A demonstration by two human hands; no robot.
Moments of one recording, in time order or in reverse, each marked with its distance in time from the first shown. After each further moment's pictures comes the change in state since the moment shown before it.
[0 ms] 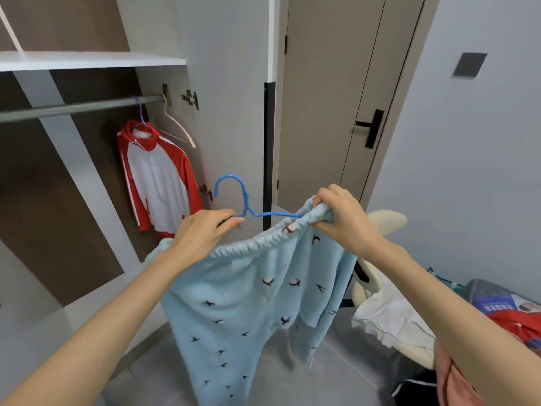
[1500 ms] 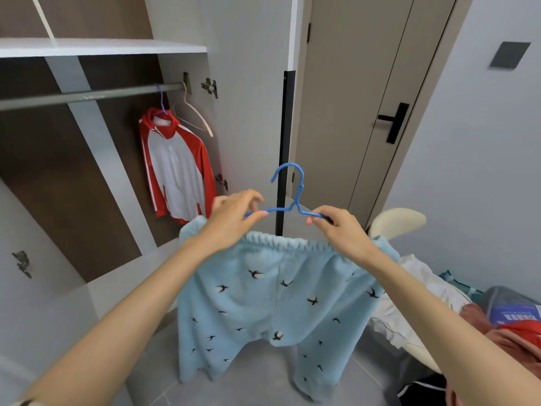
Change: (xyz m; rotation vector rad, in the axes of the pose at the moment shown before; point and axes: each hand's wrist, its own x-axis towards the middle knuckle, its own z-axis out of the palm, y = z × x) left_hand 0.004 0.019 0.012 -0.079 -0.013 0.001; right_hand -0.009 -0.011 0.031 0.324 -0.154 0.363
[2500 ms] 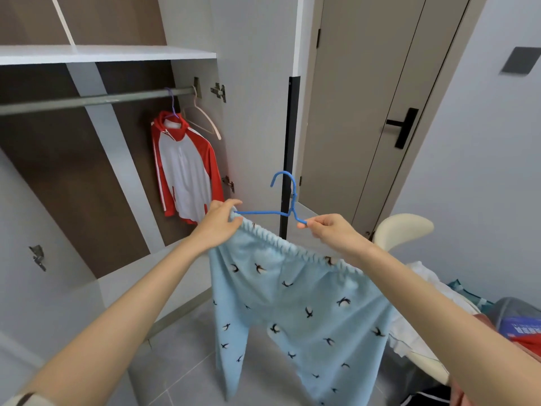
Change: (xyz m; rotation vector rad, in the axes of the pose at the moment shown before) left_hand -0.006 -0.027 0.003 -0.139 -0.105 -0.348; right_hand 0.007 -0.007 0.002 0.213 -0.170 0.223
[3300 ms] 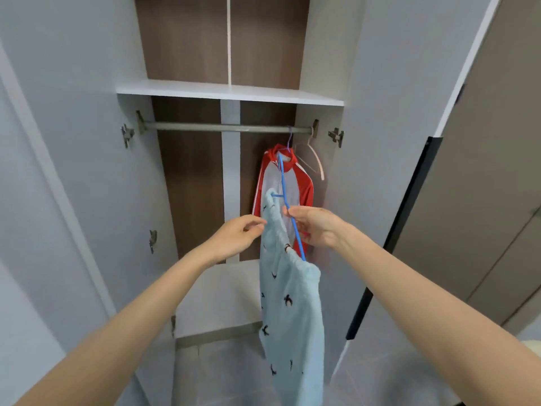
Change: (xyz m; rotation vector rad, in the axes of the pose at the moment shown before) left_hand -0.032 -0.061 -0.109 -0.193 0.237 -0.210; right_hand 0.148 -0.145 0.146 0.386 -0.489 0.153
